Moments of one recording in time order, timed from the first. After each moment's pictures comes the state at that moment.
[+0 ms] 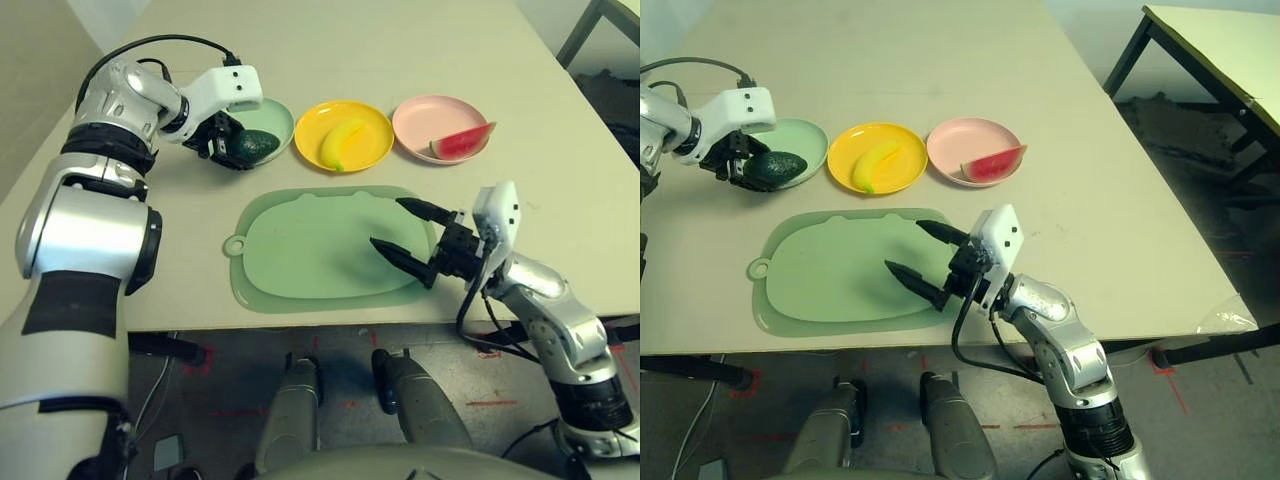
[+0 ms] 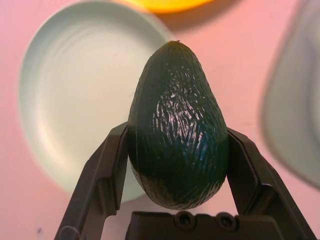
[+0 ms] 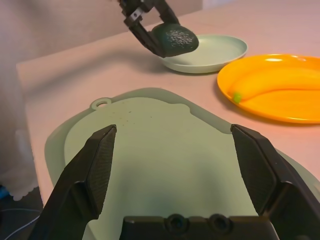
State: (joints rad) left arm -1.40 0.70 -0.39 1.34 0.38 -0.12 -1.06; right arm -0.17 -0.40 0.08 -0.38 0.48 0.34 0.71
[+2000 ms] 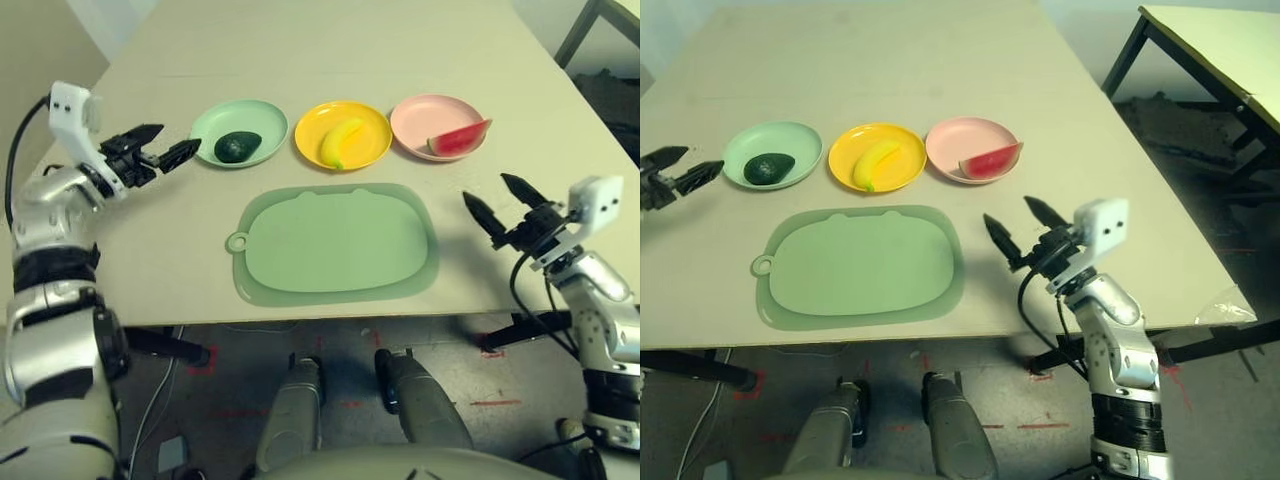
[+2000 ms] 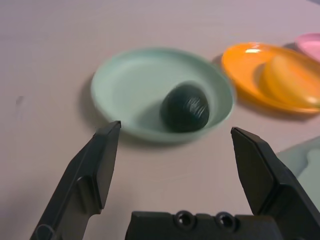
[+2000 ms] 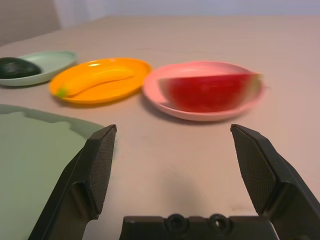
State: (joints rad) left arm -0.52 0.72 0.44 0.52 -0.33 0.27 -0.83; right arm -0.16 -0.45 -0.32 -0.04 0.49 0.14 0.65
